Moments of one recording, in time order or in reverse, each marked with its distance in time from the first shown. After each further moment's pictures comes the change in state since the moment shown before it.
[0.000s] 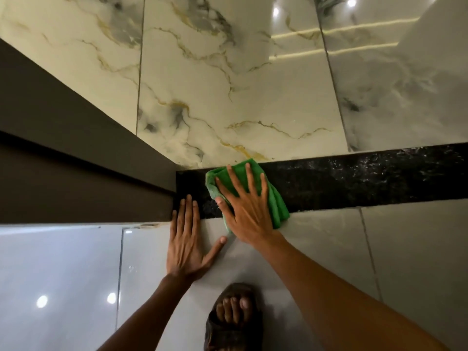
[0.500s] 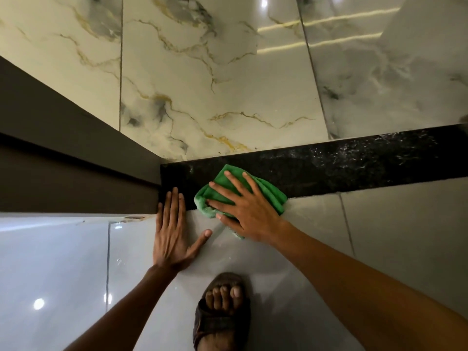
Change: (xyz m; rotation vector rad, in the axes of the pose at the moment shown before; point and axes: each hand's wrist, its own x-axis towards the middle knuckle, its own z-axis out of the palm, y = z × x) left_hand -0.003 -0.002 -0.002 -0.039 0.000 0.032; right_hand -0.037 0.052 -0.010 -0.083 -0.040 -0.403
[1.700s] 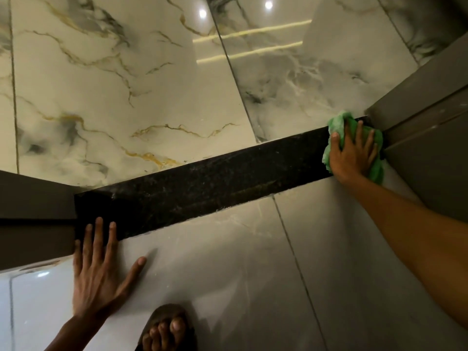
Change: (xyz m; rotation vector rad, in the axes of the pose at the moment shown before) left_hand 0.002 0.001 0.003 0.040 -0.070 -0.007; right_hand -0.186 0.284 -0.115 0.045 0.206 1.410
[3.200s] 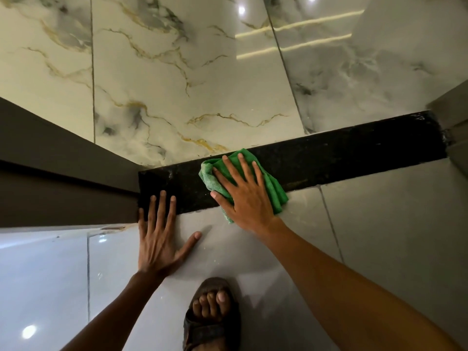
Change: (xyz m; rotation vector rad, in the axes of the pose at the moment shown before) left_hand 0.005 0.006 -0.003 -0.005 0.058 0.060; right_hand -0.245 -0.203 0.115 -0.011 -0.103 -0.967
